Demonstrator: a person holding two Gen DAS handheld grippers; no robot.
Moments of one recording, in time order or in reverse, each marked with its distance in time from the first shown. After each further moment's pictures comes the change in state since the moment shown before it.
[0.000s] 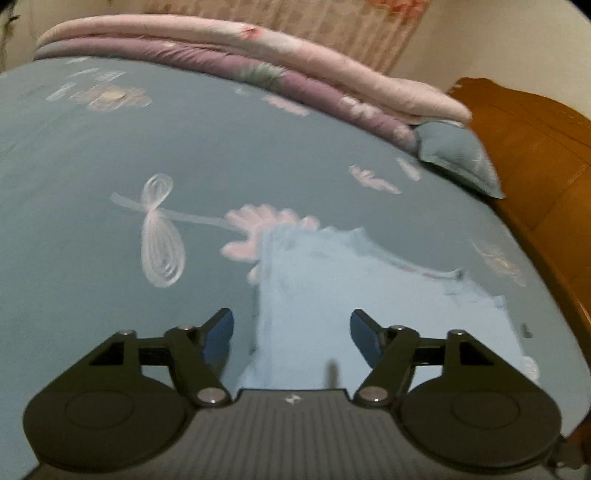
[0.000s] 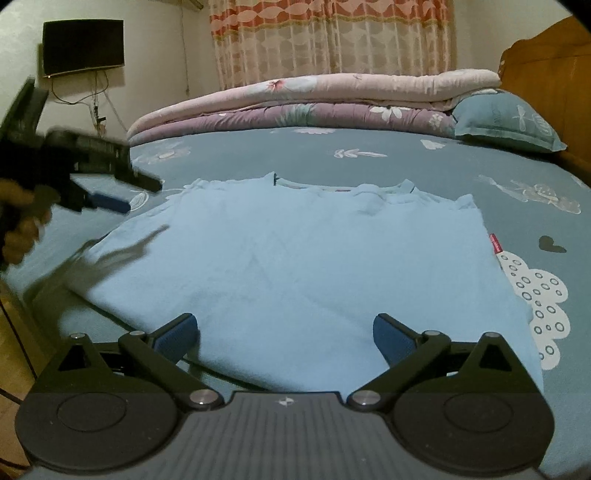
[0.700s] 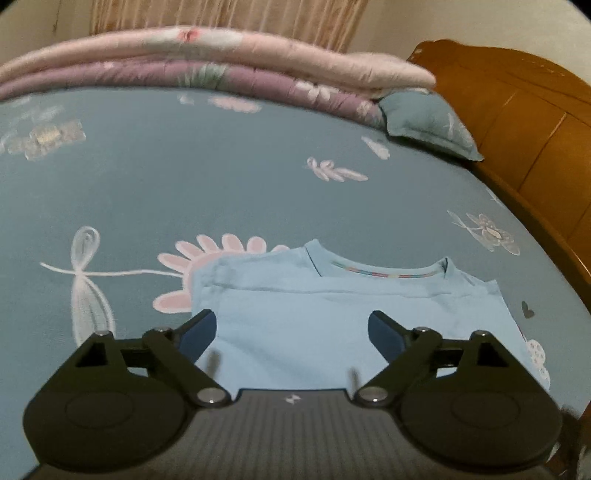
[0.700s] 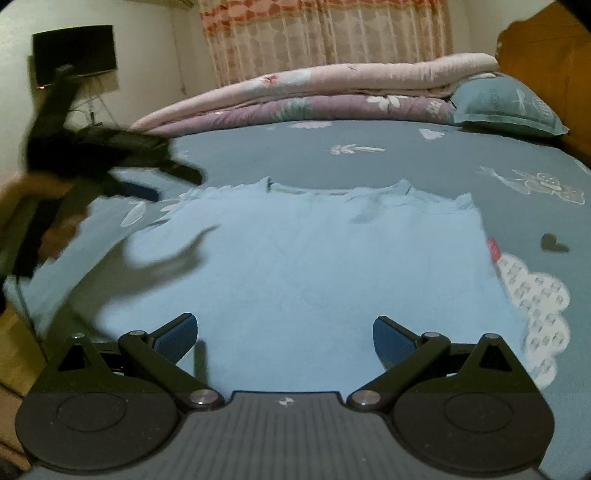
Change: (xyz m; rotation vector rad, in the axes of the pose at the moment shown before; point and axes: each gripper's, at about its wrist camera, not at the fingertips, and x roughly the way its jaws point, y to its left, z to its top) left arm 0.032 -0.038 0.018 0.157 0.021 0.001; right arm 0.004 -0.018 0.032 0.053 0.051 0.027
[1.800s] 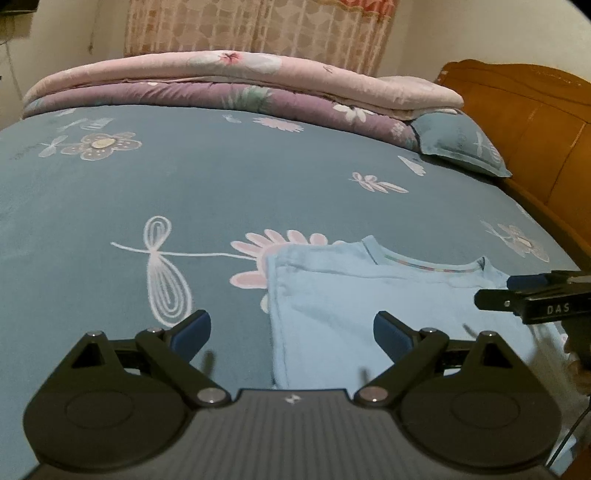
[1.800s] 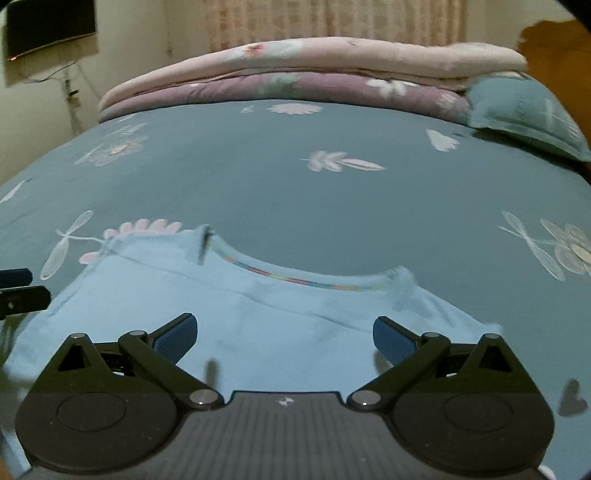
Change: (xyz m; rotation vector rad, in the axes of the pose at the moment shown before) left arm -0.017 0.032 -0.027 -0.021 -0.075 0.083; right arm 0.108 -0.036 0.109 -0.038 0.139 -0.059
